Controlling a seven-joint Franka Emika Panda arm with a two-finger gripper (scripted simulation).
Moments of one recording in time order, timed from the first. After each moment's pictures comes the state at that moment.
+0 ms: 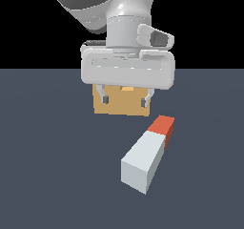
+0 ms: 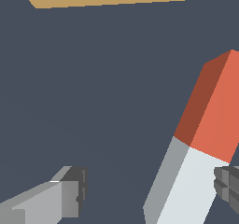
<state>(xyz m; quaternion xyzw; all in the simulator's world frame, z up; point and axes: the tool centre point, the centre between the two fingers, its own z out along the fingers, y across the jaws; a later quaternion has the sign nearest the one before) 0.006 -0.018 0.120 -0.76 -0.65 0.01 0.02</state>
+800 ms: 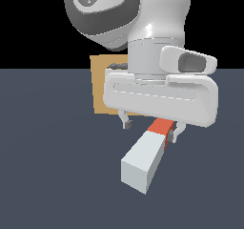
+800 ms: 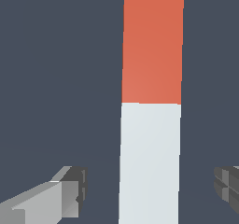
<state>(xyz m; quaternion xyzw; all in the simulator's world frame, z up) 0.053 -0.079 0.076 -0.87 -0.50 0.00 0.00</state>
